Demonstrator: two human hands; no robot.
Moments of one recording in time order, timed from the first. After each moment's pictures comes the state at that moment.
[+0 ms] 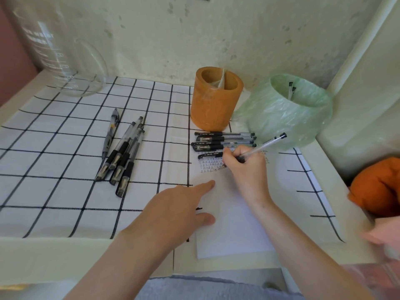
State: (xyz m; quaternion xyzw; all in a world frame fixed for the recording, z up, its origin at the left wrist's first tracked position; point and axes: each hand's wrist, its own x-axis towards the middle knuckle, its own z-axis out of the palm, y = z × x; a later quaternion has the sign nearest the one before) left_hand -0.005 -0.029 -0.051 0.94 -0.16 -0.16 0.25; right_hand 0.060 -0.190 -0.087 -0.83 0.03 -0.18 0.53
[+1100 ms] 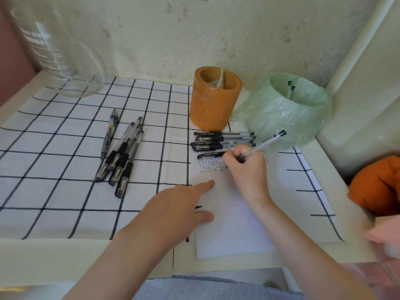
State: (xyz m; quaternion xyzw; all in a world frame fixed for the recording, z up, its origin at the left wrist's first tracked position) left_hand -0.005 -0.028 -0.046 0.93 -0.16 -0.19 0.26; right_hand 0.056 -0.189 -0.082 -0.83 0.03 -0.17 0.53
